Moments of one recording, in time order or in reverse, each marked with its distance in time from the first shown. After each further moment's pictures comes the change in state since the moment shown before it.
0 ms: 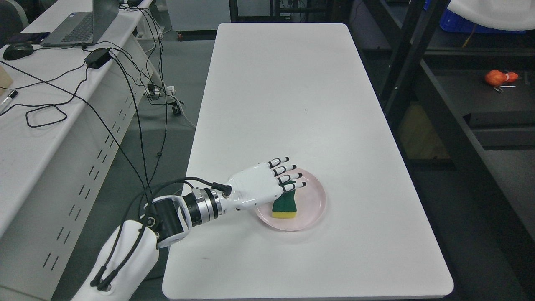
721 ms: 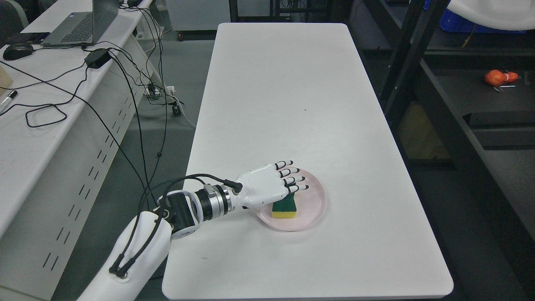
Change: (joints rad) left arm -0.065 -0.048 -0.047 0.127 -0.041 -0.004 -0.012; right arm 0.000 0.000 0.000 0.000 0.000 0.000 -0.001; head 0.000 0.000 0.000
